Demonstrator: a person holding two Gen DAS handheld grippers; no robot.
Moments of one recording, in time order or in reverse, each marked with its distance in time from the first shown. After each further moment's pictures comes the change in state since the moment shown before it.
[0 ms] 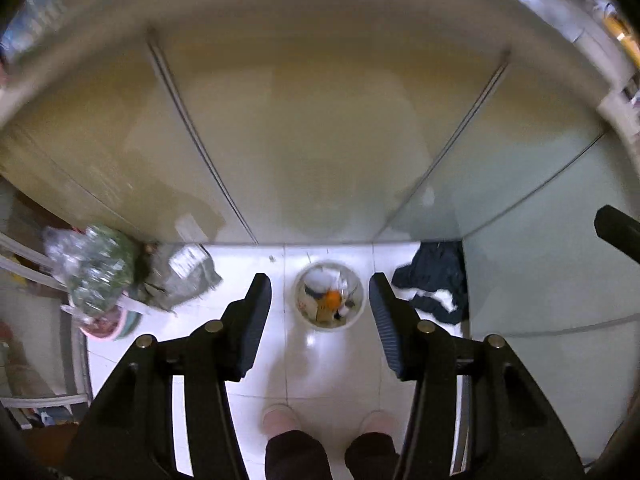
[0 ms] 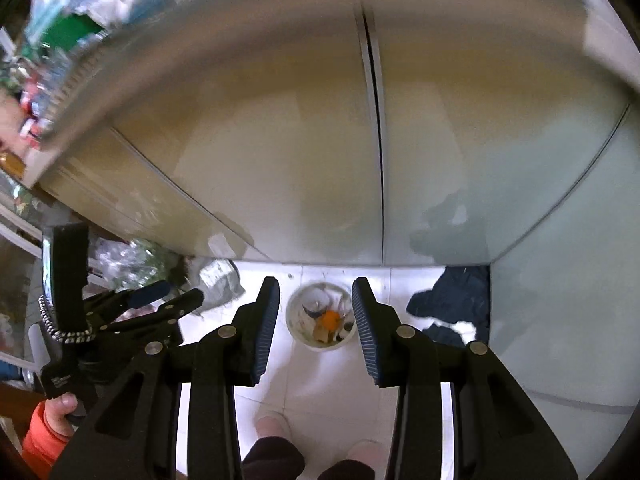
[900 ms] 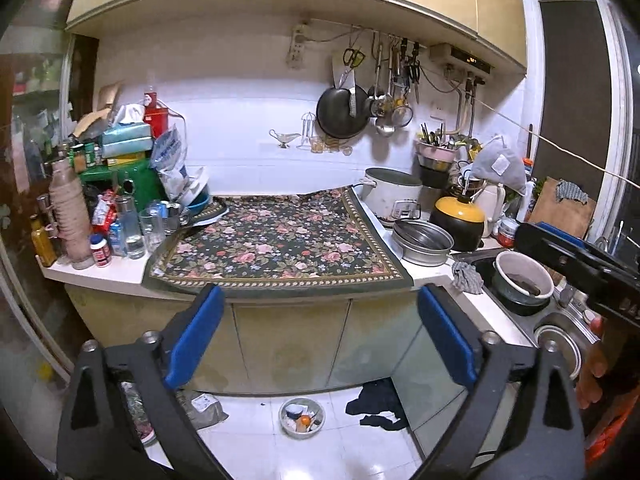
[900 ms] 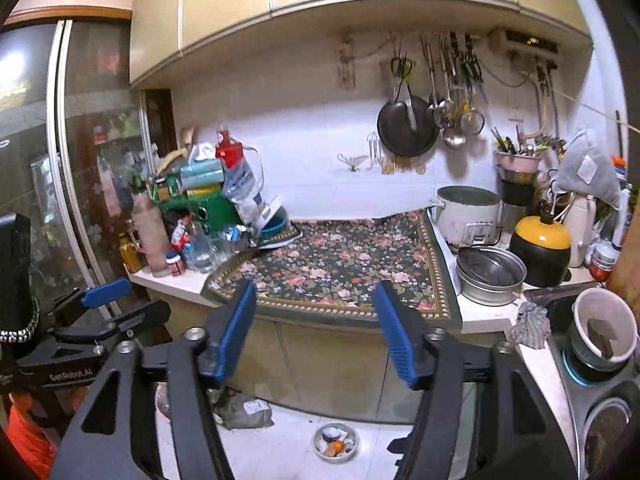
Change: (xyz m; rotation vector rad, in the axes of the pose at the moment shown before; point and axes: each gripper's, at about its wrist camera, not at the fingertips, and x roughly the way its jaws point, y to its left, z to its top) left arm -0.491 0.016 -0.106 0.087 -0.711 -0.151; right arm -0.405 0.146 -0.060 -0.197 -0.687 0.026
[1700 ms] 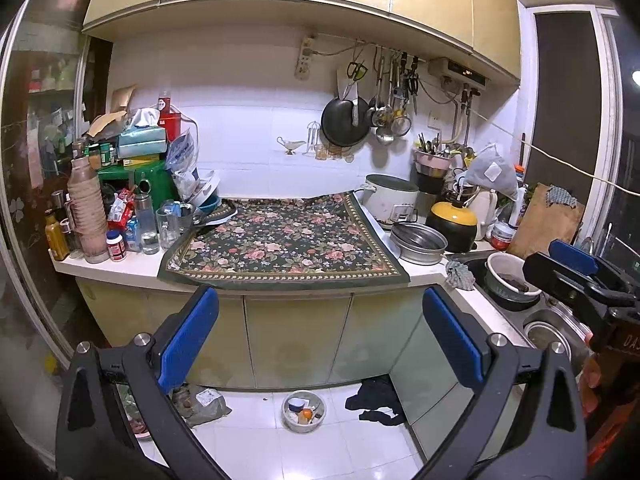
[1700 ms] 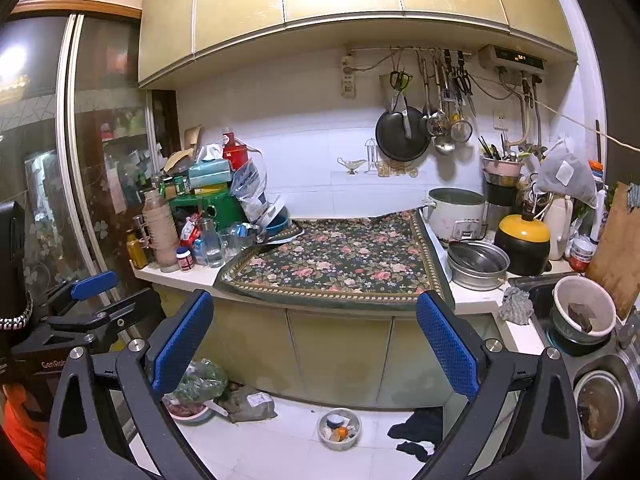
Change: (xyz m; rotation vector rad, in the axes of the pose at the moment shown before) left arm -0.064 0.016 -0.017 -0.009 -0.022 -0.010; right arm -0.054 0.041 -0.017 -0.025 -0.002 -0.061
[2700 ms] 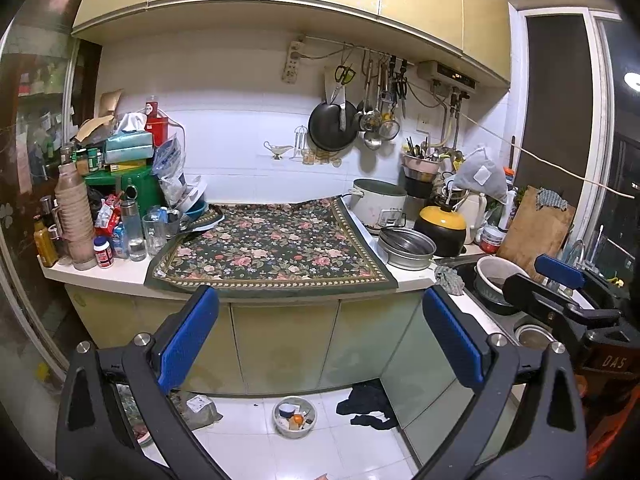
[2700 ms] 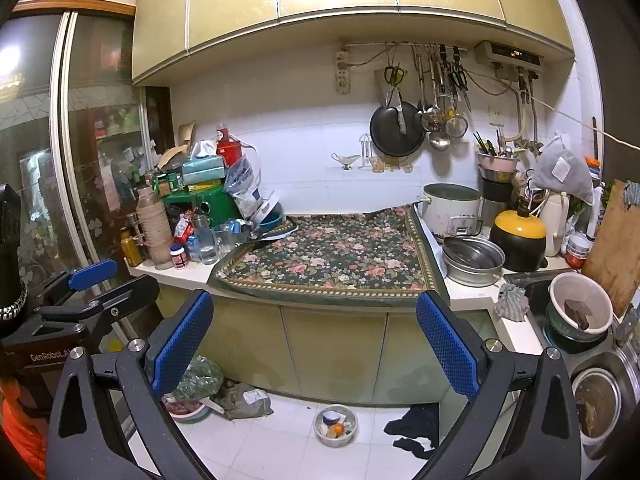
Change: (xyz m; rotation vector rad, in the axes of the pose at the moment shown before) left arm 0.007 -0.013 0.010 0.002 -0.011 -0.040; right arm -0.002 -0.011 0.000 0.007 0.026 -0.007
